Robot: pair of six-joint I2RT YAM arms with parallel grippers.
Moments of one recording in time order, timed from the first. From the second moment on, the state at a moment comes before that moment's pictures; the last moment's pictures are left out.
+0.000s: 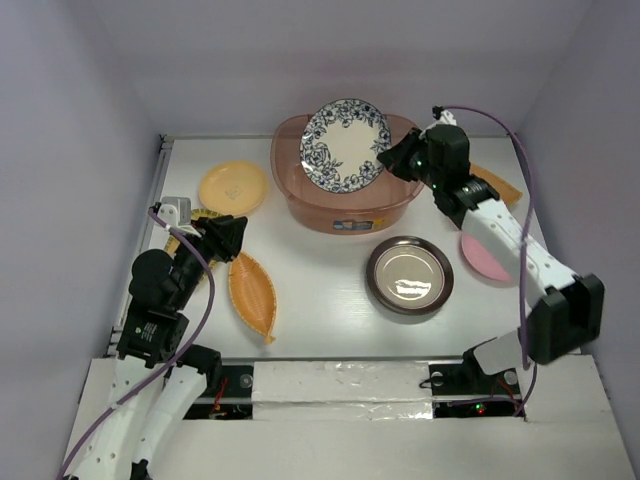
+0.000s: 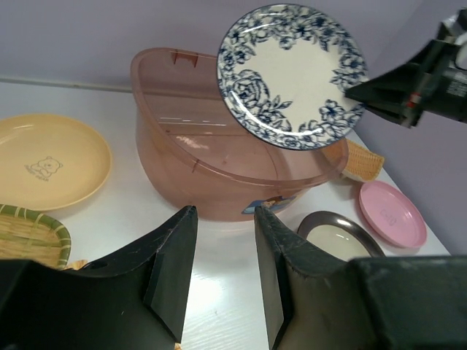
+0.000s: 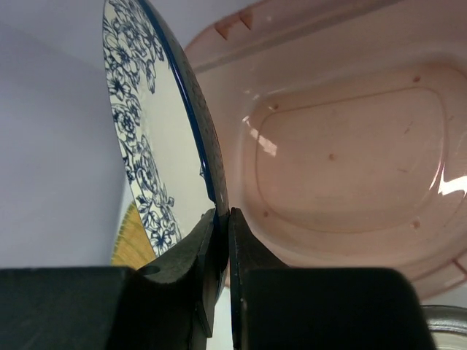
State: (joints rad) left arm -0.30 0.49 0.73 -0.21 0.09 -0.39; right arm 0.40 1.41 1.30 -0.14 -0.03 0.72
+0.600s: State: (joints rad) left arm -0.31 0.48 0.73 -0.21 0.10 -0.39; right arm 0.35 1.94 1.67 -0.31 -0.16 0.60
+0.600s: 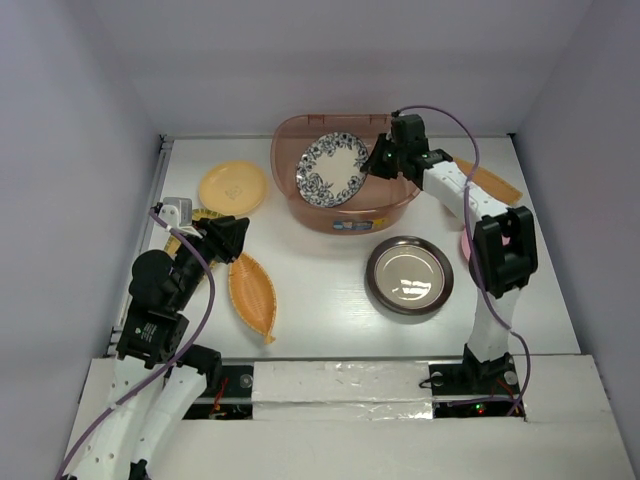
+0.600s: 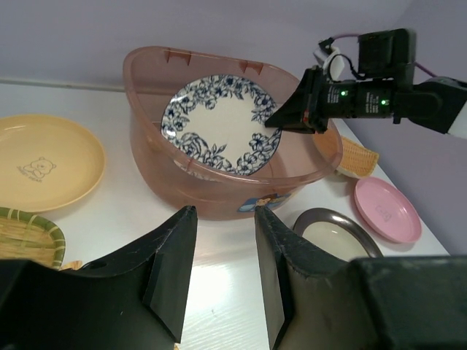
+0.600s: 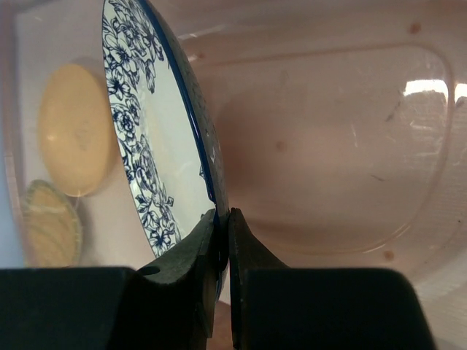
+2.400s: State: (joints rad) left arm -0.36 0.69 0.72 -0.16 0.18 -0.49; right arm 0.34 1.29 1.25 0.11 -0.21 0.60
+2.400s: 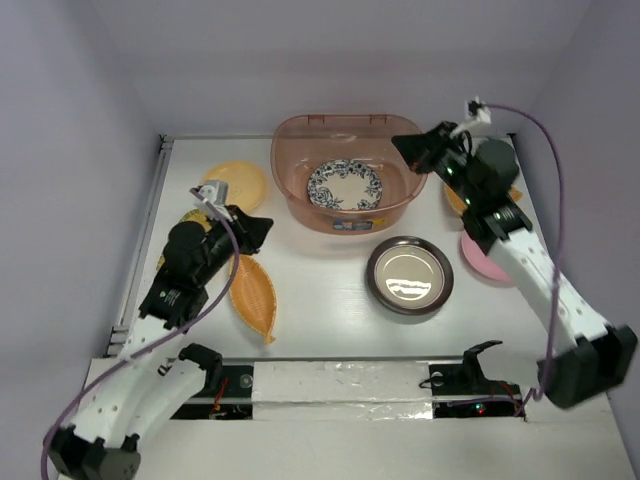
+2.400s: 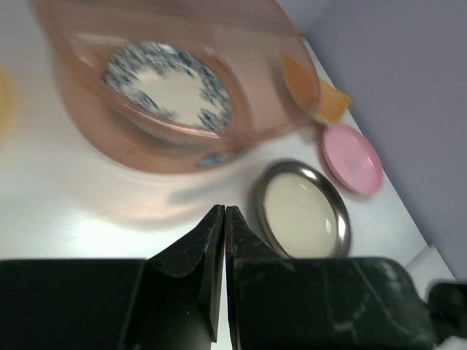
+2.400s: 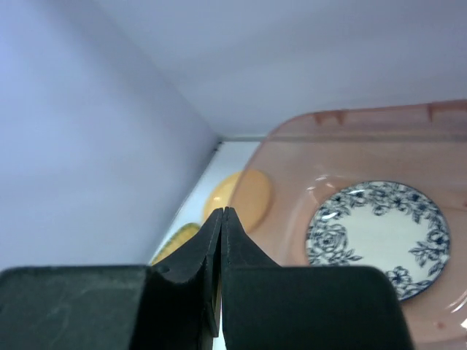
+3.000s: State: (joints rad) left arm -0.90 1.33 0.61 0.25 0.00 -0.78; right arm 0.34 0.37 0.59 -0.11 -0.22 0.62
